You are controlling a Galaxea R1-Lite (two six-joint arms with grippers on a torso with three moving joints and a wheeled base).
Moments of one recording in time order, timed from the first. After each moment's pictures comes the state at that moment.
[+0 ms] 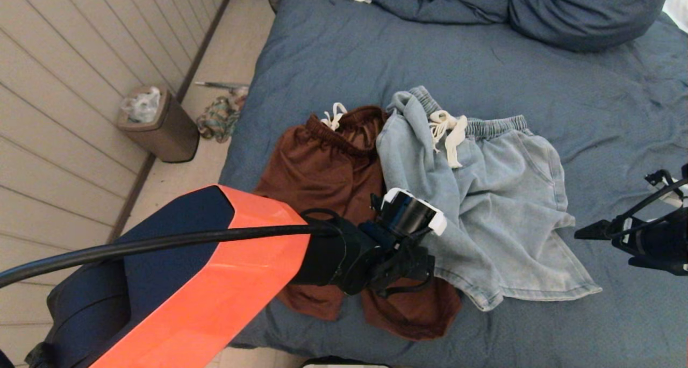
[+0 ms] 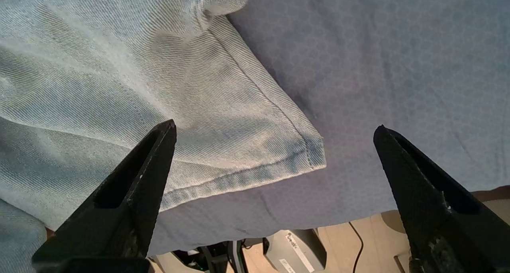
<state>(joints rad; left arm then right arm) -0.98 2.34 -1.69 0.03 0.28 -0.46 -0.42 1.64 -0.96 0.15 0.24 0.16</state>
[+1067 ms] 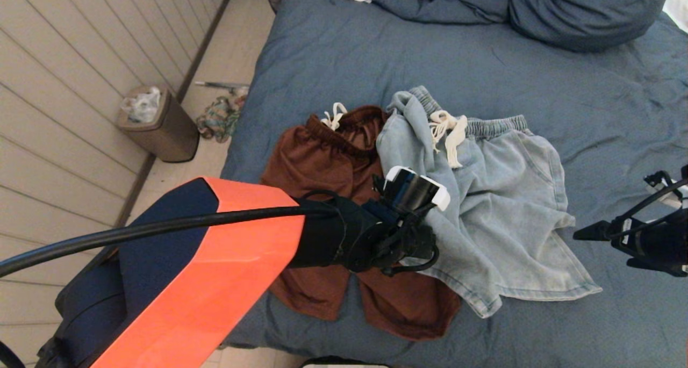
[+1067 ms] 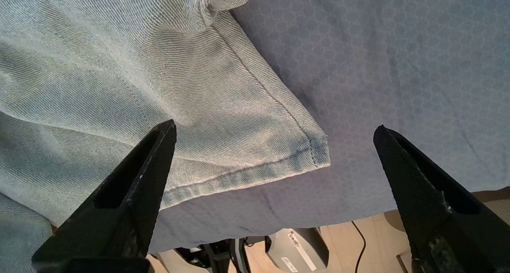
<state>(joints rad) -0.97 2.36 -1.83 0.10 0.28 -0.46 -0.42 1.64 -0.95 0.15 0.26 0.16</state>
